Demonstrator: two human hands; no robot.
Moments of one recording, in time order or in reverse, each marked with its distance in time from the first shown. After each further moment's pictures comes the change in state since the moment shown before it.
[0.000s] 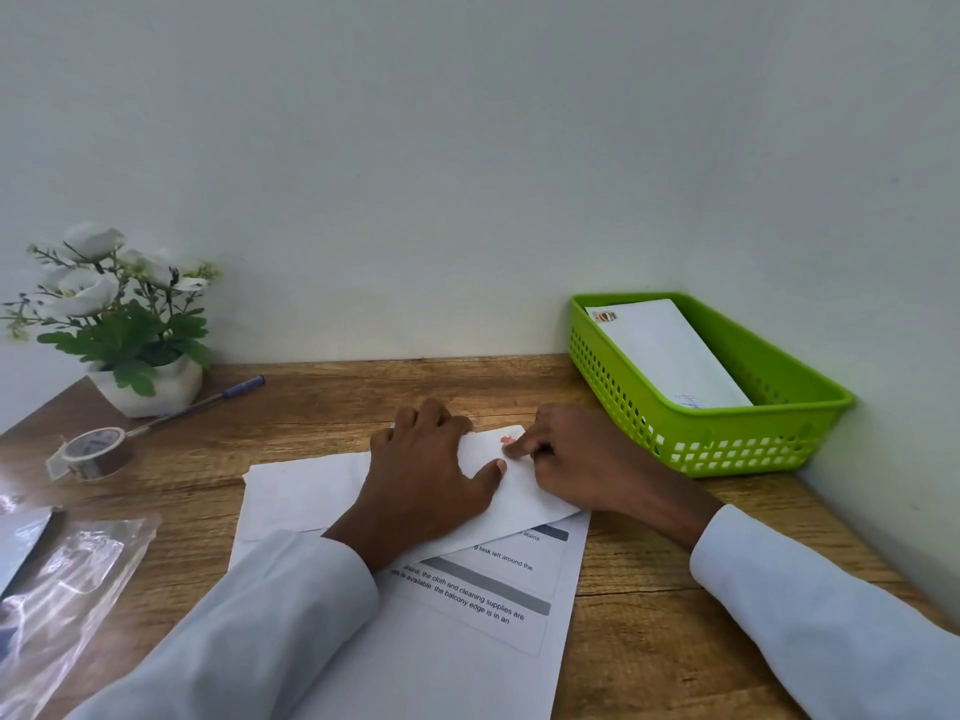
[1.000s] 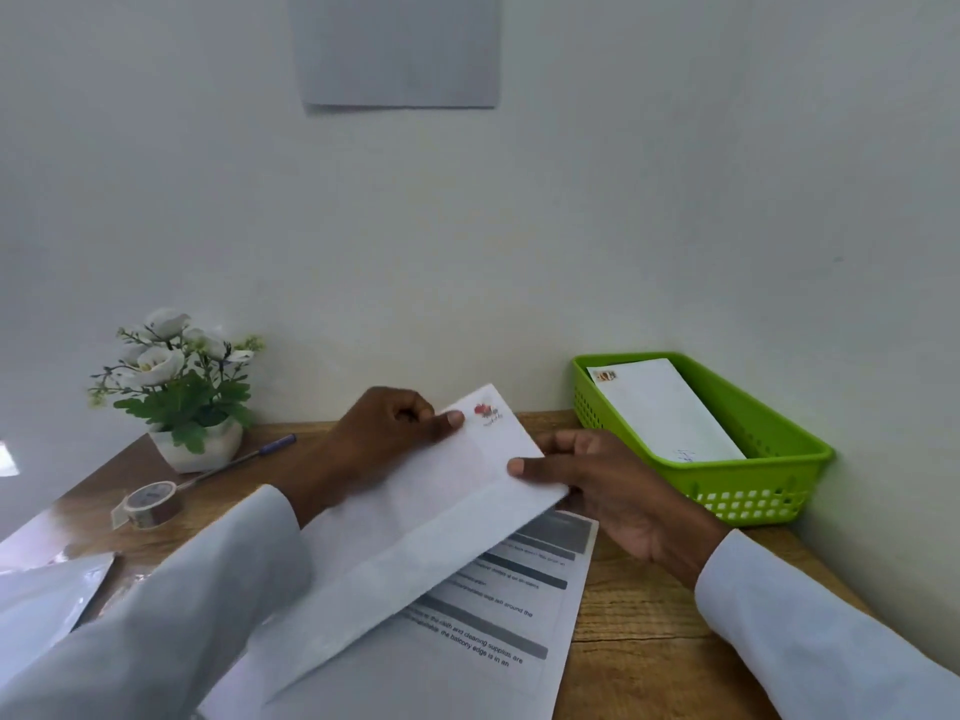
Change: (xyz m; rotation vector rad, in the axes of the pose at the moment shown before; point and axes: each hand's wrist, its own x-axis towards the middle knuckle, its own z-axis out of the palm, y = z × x) left_hand 0.026 -0.020 -0.099 -0.789 -0.019 -0.160; right_hand -0.019 -0.010 -0.032 1.204 -0.038 0.218
